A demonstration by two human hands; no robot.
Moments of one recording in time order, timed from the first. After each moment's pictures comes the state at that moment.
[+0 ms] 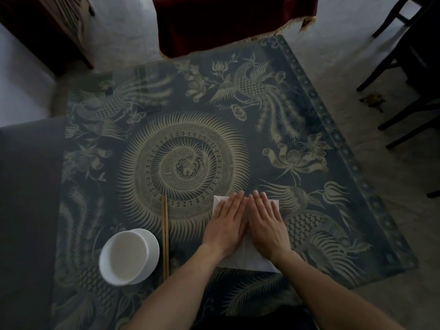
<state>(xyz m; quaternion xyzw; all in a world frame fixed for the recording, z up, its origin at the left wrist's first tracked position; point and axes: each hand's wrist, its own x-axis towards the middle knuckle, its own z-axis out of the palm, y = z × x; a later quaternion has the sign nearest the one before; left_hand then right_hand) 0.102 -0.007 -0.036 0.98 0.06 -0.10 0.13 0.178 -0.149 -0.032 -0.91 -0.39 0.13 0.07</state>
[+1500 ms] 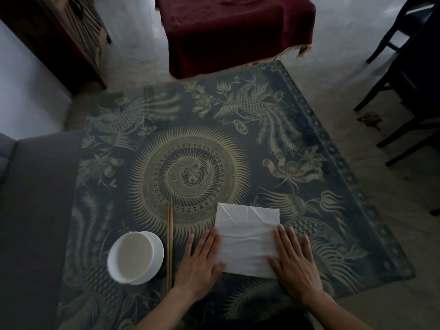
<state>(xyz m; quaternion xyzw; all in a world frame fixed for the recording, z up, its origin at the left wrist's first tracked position) -0.011 0.005 -0.047 0.98 0.10 -0.14 0.09 0.149 -0.245 -0.042 -0.92 -0.36 0.13 0.04</state>
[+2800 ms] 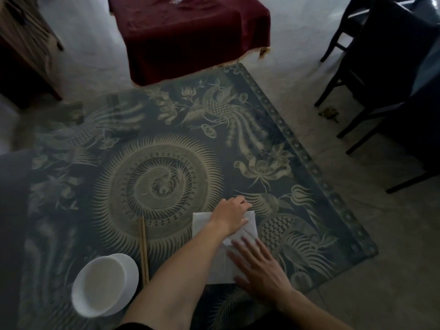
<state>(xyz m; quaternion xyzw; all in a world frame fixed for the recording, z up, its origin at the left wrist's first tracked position) 0.198 -0.032 -0.001 0.97 -0.04 -0.15 0.18 0.130 -0.223 -0.031 -0.85 -0.51 0.12 0.04</state>
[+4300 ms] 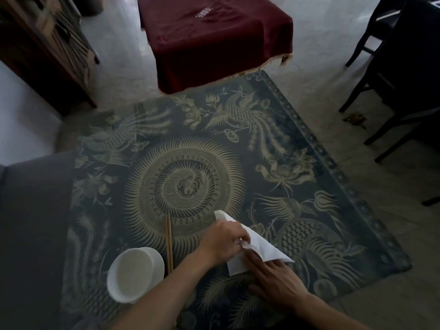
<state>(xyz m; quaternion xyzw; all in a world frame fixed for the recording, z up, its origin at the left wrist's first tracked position) 0.101 0.010 0.042 0.94 -0.05 -0.05 0.33 0.119 -0.219 -0.041 -0.83 -0.53 0.12 0.09</state>
